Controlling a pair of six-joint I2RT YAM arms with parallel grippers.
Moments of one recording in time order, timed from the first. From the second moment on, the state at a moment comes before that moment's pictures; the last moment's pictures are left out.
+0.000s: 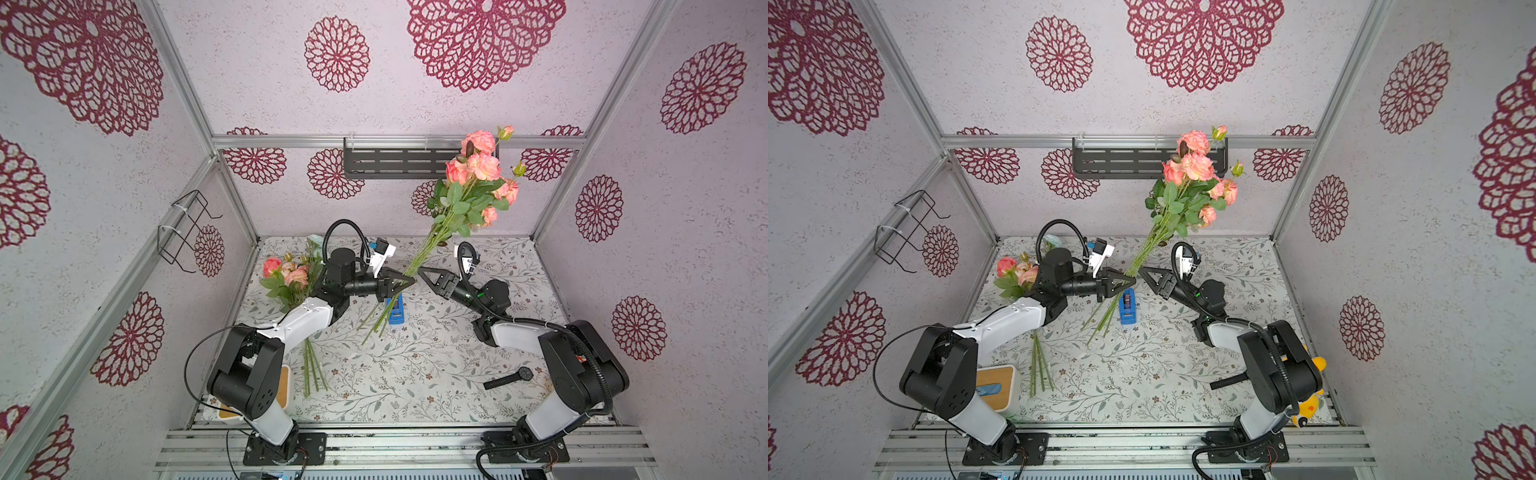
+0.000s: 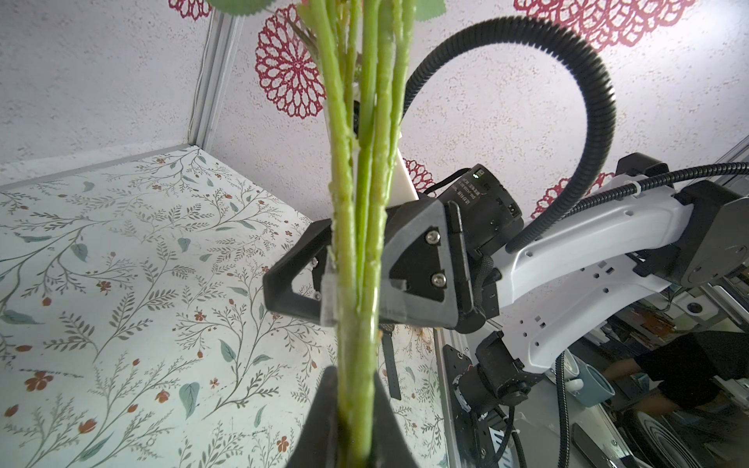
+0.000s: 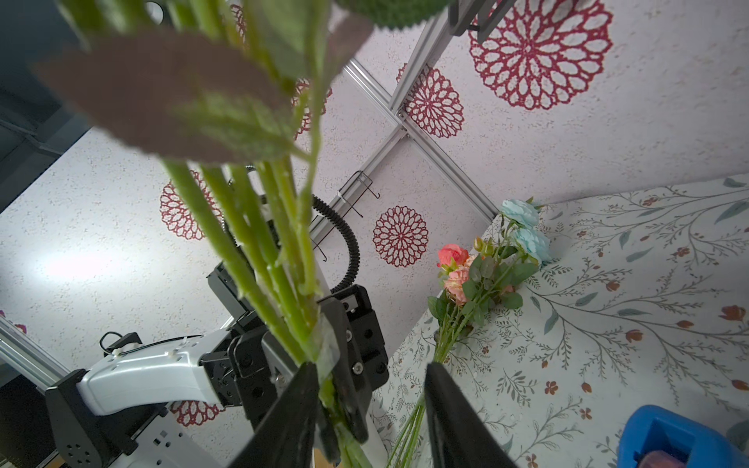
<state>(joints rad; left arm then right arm) -0.44 1.65 1.06 0.45 0.95 -0.36 0.41 1.63 0.73 1.24 -0.69 1.07</state>
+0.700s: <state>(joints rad) -0.44 1.65 1.06 0.48 0.94 -0.39 0.45 1.67 0.78 1.26 -0.69 1.08</state>
